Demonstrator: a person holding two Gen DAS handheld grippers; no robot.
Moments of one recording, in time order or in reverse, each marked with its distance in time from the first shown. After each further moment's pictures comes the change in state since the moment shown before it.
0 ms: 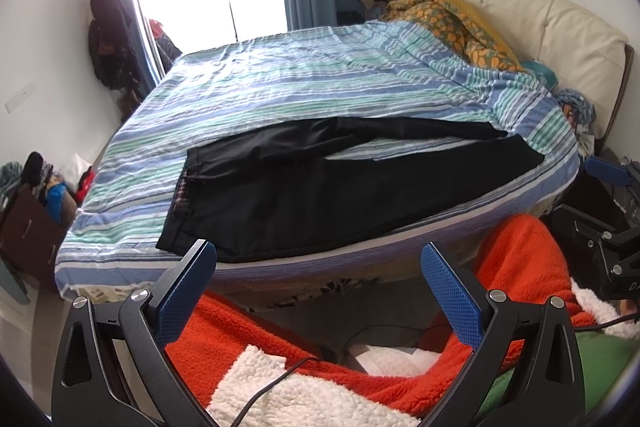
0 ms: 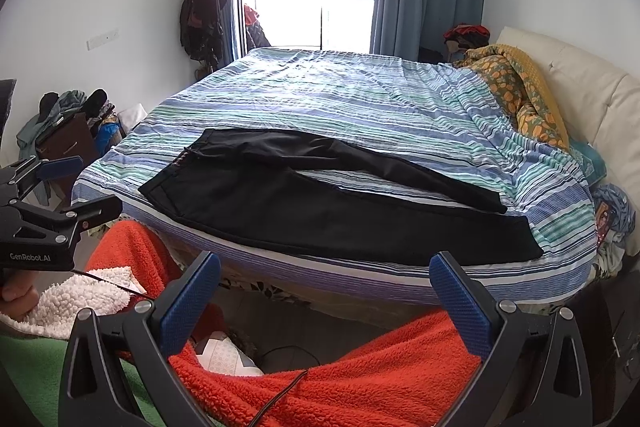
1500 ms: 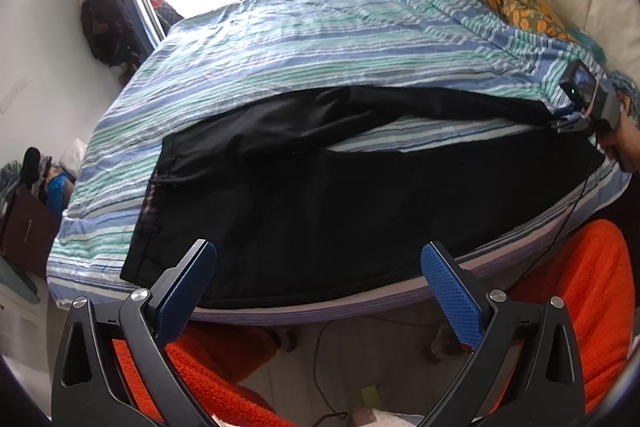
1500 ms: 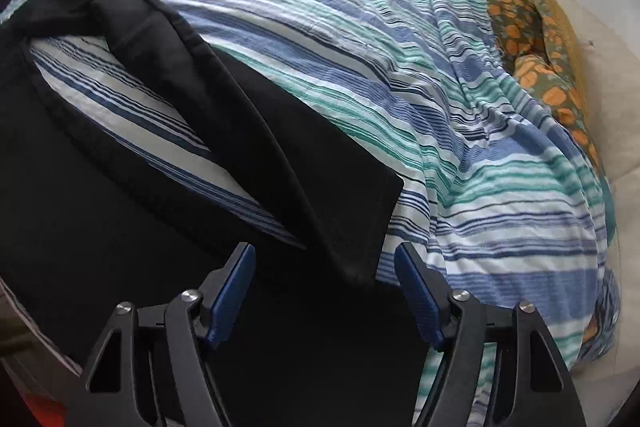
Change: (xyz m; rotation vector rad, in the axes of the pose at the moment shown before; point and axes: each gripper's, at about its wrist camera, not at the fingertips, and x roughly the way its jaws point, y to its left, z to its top) left arm 0.173 -0.035 0.058 0.025 0.191 0.089; right arm 0.378 -0.342 0.038 -0.345 0.495 -0.179
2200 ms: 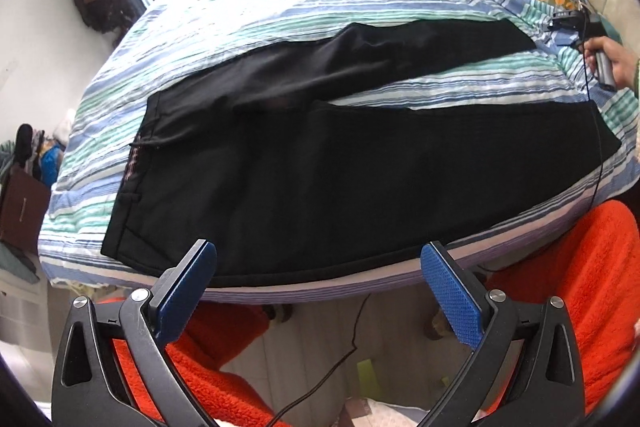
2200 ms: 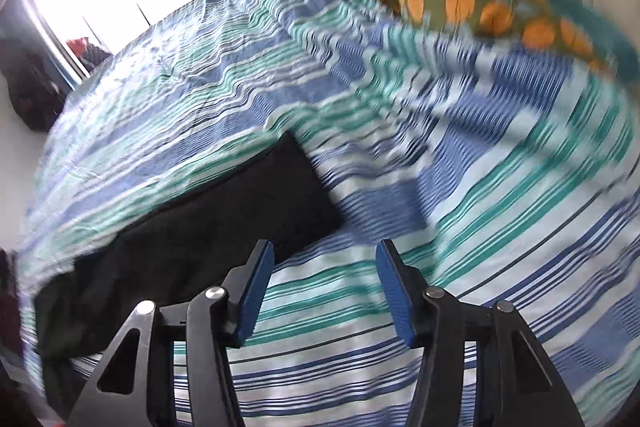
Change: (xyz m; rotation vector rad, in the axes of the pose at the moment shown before) left arm 0.039 0.001 -0.005 -0.025 0.141 -0.009; right arm 0.056 -0.181 0.045 0.983 -0.136 0.364
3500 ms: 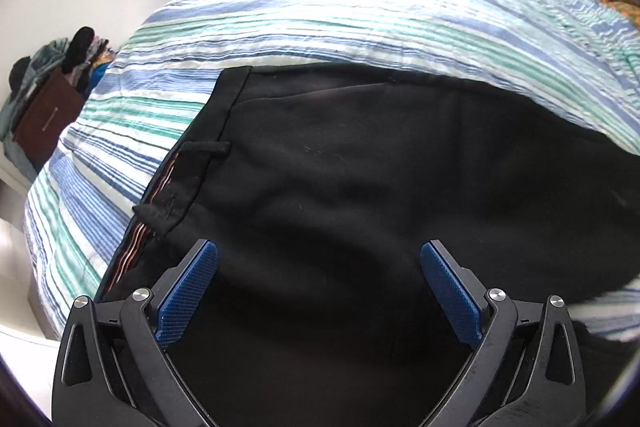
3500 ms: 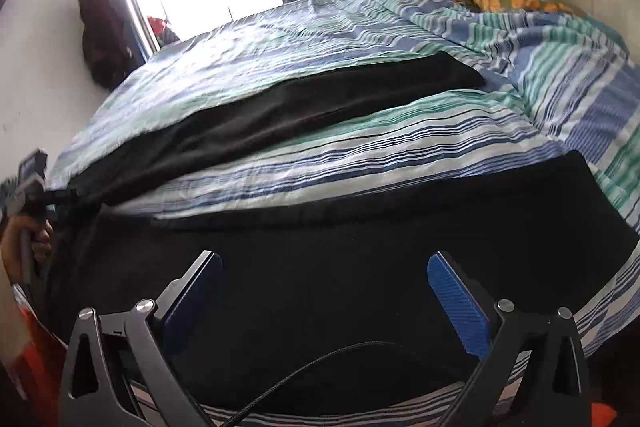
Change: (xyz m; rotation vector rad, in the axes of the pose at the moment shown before) left arm 0.206 0.172 0.114 -0.418 0.011 0.191; right arm -0.077 0.134 -0.316 -0.418 -0.201 -0.072
